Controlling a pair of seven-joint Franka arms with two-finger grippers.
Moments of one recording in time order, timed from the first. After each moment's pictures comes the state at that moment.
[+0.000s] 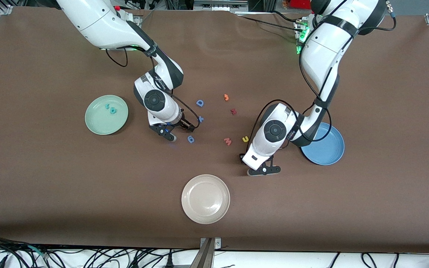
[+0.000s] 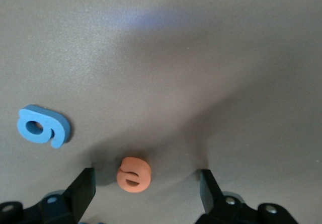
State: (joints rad) left arm -0.37 0.89 -0.15 -1.45 0.10 2.42 -0.66; right arm 0.31 0.66 0.32 -1.90 -0.05 2.48 1.18
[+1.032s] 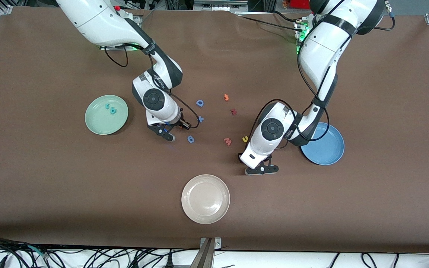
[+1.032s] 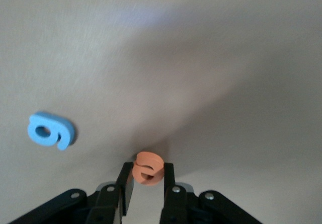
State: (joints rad) left arm -0.38 0.89 -0.14 -1.45 0.12 2.42 -0.66; right arm 0.29 0.61 0.31 -1.89 -0.07 2.39 1.18
